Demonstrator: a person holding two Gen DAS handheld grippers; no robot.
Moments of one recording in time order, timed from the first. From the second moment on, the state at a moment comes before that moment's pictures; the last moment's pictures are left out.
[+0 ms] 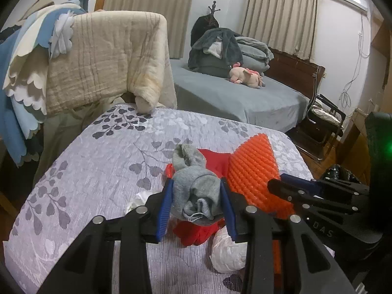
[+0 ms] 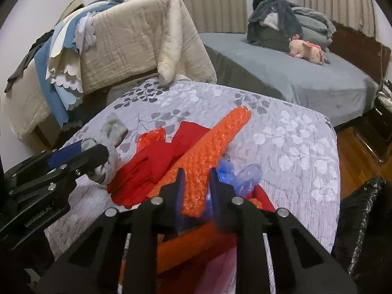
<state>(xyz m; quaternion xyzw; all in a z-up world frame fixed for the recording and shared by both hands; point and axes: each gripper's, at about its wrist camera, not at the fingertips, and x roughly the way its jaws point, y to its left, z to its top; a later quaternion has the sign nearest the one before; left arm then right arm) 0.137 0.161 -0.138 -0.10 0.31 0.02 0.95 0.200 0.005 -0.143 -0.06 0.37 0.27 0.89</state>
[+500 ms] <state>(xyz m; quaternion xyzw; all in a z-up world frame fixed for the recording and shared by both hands) 0.126 0.149 -0.104 -0.09 0.28 0.01 0.96 0.186 -0.015 -0.089 -0.04 0.32 0.28 0.91</state>
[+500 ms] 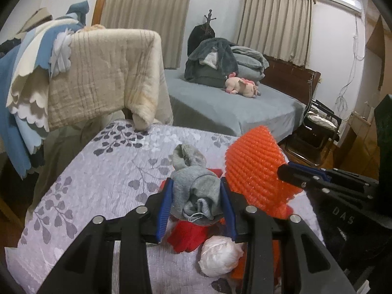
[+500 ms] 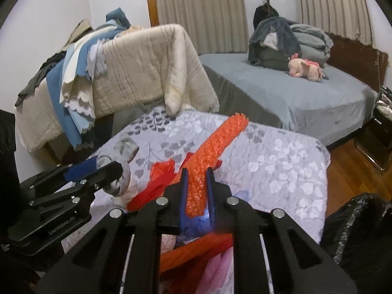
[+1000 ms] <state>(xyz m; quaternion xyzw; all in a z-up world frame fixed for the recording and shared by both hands) 0.116 0.100 -0.072 -0.08 0.26 -0.03 0.96 0.159 -0.080 -0.050 -0.02 0.28 0.24 0.93</state>
